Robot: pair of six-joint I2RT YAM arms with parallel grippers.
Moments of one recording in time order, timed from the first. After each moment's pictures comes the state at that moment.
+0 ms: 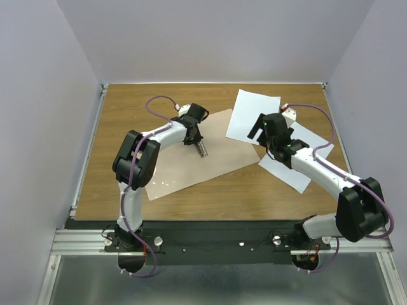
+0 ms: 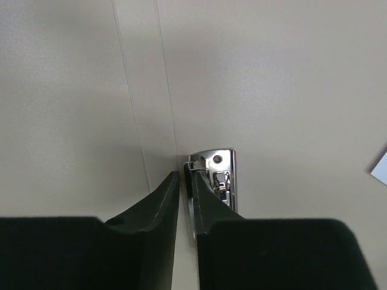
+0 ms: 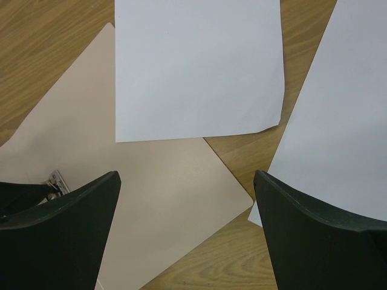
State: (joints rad) left arm -0.51 2.03 1.42 -0.41 -0.24 -0.77; right arm 0.44 1.38 0.90 -0.17 0.42 0.70
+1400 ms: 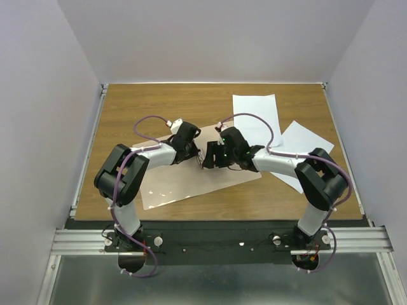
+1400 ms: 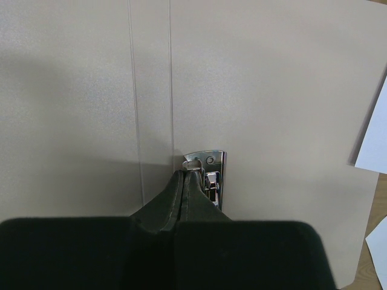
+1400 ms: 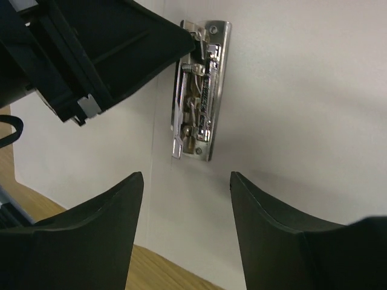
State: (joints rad) left arm -0.55 1.79 0.97 -0.03 -0.16 -0.90; right arm 0.73 1.73 0.97 0.03 -0.15 0.53
